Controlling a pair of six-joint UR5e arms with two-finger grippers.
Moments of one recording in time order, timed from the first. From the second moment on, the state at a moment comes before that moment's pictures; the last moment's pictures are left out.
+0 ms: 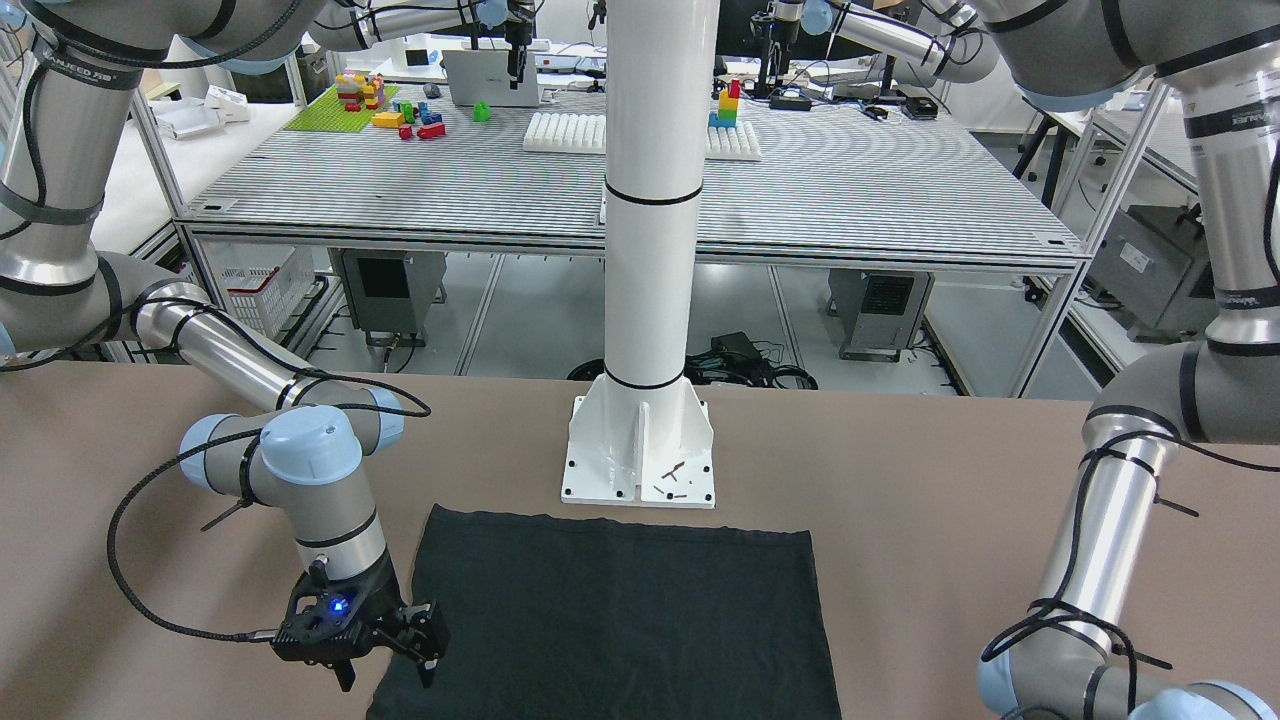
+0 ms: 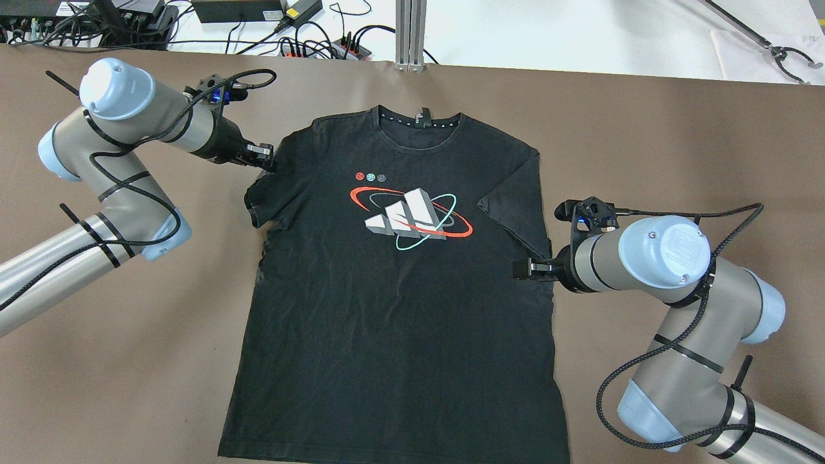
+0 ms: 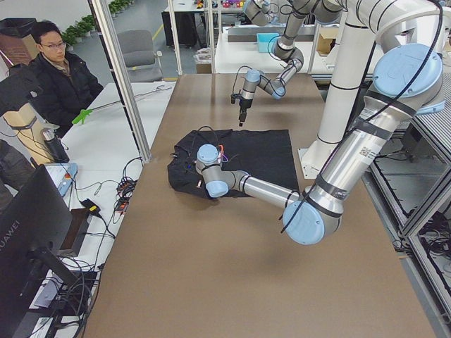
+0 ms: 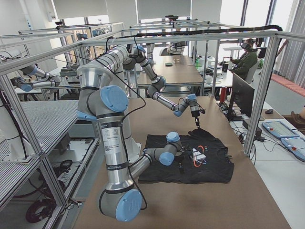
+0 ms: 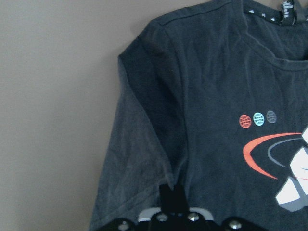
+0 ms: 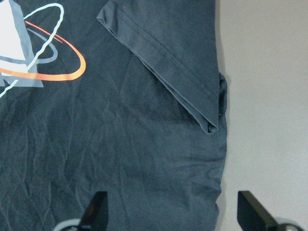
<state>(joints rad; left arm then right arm) -0.93 -2.18 -1.26 -2.40 -2.15 -0.99 0.66 -1.30 1.88 -1.23 1.83 1.16</state>
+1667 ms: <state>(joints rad) -0.77 -2.38 -1.10 -2.41 -1.90 -1.16 0.66 -1.30 1.83 -1.23 1.81 1.16</state>
